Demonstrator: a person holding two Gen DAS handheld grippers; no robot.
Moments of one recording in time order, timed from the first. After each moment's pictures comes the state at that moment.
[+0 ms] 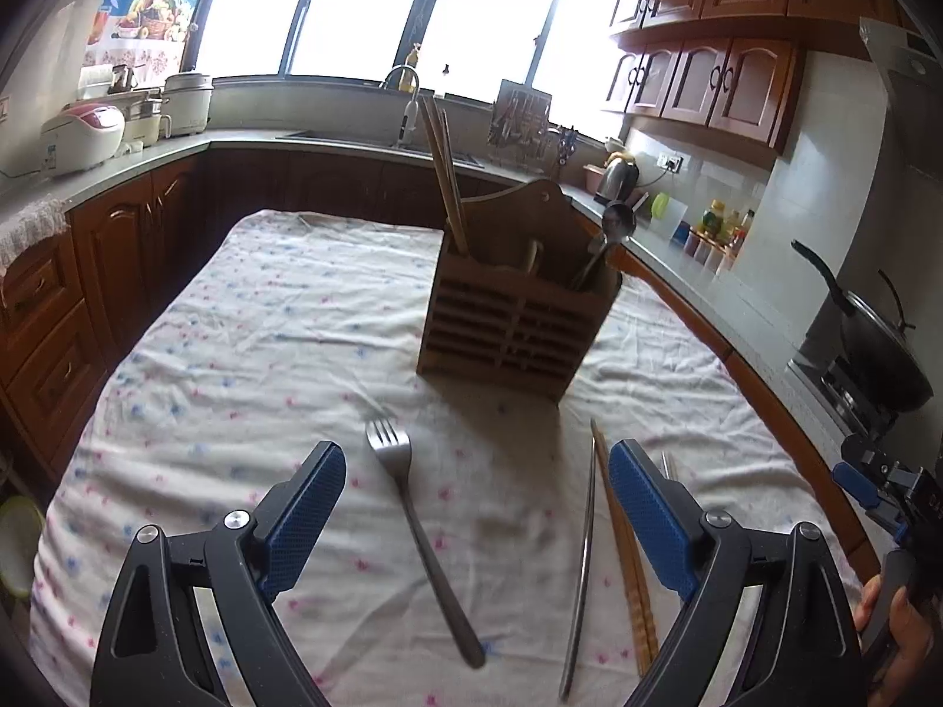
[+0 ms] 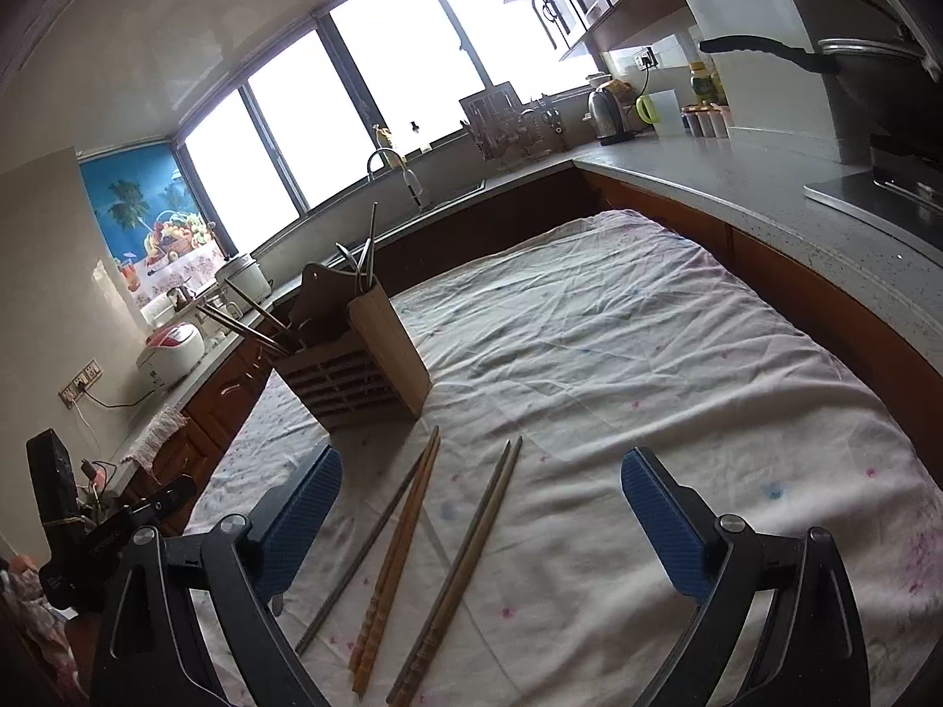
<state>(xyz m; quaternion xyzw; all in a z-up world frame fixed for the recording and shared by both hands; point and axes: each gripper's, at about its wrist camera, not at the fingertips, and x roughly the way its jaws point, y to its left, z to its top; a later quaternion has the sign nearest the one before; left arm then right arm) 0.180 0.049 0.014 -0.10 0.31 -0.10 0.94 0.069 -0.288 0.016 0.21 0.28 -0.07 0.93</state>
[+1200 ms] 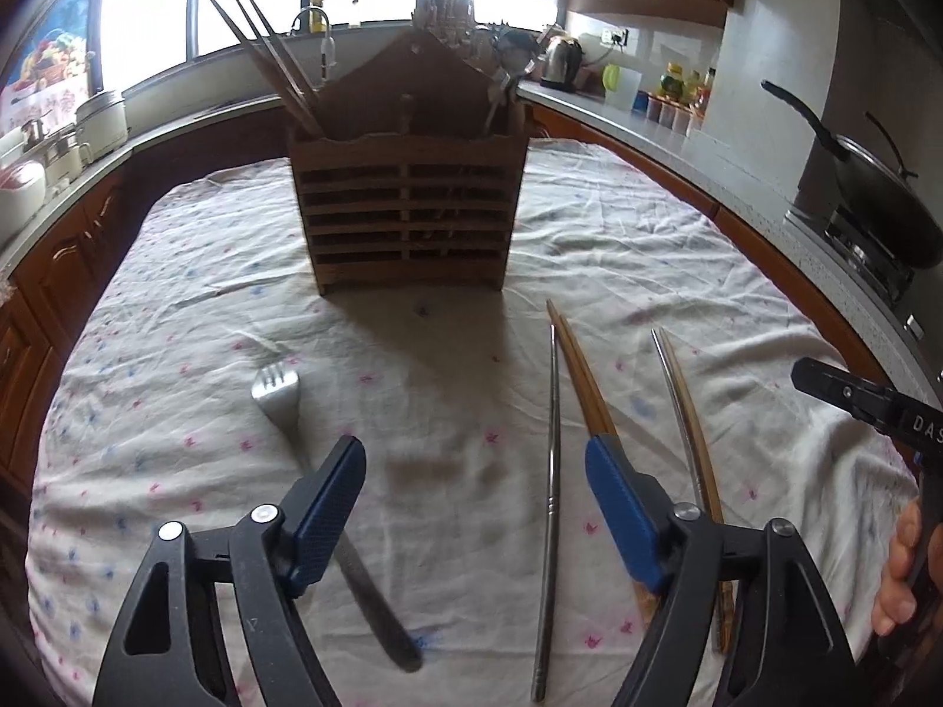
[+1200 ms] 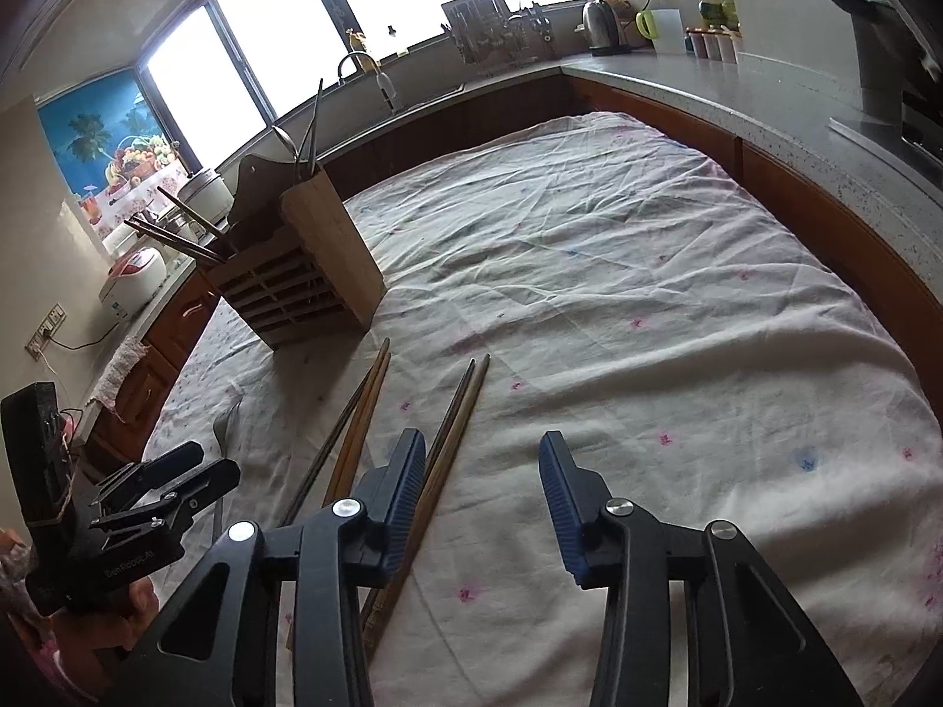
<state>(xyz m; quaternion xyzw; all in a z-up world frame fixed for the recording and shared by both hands) 0.230 -0.035 -0.018 0.03 0.40 -0.14 0.90 0.128 -0.294 -0.029 0.20 0.40 -0.06 0.89</state>
